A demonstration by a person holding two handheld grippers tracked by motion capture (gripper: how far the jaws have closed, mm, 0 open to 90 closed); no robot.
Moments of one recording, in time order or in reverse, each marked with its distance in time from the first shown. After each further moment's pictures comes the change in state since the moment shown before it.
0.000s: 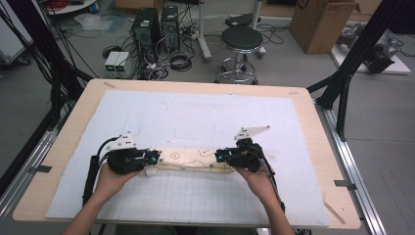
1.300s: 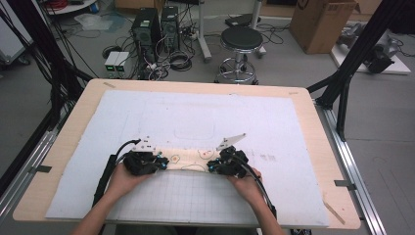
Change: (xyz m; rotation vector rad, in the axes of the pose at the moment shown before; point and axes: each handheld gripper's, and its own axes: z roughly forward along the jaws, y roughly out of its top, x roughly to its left) left arm 0.002 -0.013 0.031 0.187 0.026 0.033; right arm 0.001 -0.021 0.046 0.183 -0.048 -0.075
